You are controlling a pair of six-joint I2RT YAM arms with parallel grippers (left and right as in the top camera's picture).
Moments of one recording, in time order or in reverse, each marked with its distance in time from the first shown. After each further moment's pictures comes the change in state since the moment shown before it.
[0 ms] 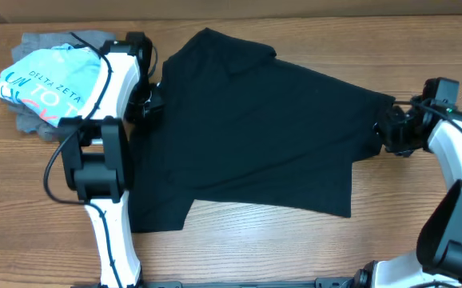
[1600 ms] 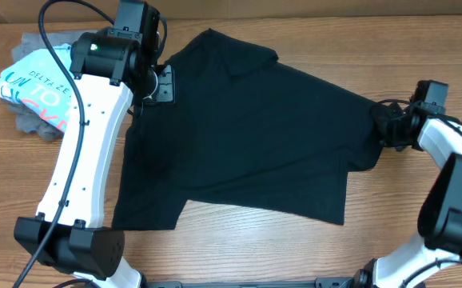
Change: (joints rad) left arm -0.158 -0.512 0.000 -0.144 0.045 0.205; right arm 0.000 0.159 -0.019 0.256 0.063 0.121
